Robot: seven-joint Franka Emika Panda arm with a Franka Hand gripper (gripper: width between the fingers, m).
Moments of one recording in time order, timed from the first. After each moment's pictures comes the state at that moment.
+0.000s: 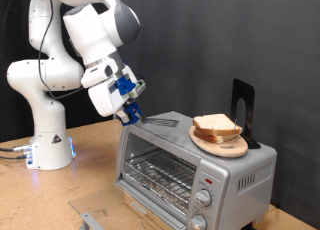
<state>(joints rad) -0.40 -0.44 0.43 -2.61 0.78 2.39 -0.36</state>
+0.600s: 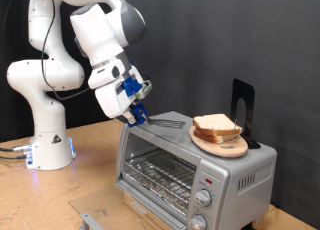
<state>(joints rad) -0.40 -0.39 0.45 -2.56 0.76 2.41 -0.32</state>
